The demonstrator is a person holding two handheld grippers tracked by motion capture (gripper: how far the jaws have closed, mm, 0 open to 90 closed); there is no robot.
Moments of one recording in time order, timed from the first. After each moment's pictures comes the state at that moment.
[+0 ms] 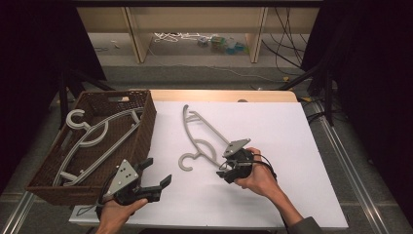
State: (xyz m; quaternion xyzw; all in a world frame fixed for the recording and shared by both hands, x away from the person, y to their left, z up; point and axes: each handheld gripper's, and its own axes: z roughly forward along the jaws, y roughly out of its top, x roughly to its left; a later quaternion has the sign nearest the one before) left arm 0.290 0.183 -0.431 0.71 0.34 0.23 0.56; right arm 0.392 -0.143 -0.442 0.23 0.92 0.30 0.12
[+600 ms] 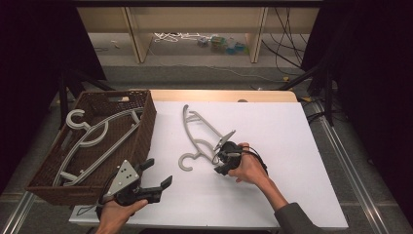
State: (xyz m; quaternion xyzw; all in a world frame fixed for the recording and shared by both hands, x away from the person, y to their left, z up) left arm 0.290 0.181 -0.431 0.72 0.33 0.22 0.57; right arm 0.428 -0.122 -0.461 0.25 0.94 0.23 0.06
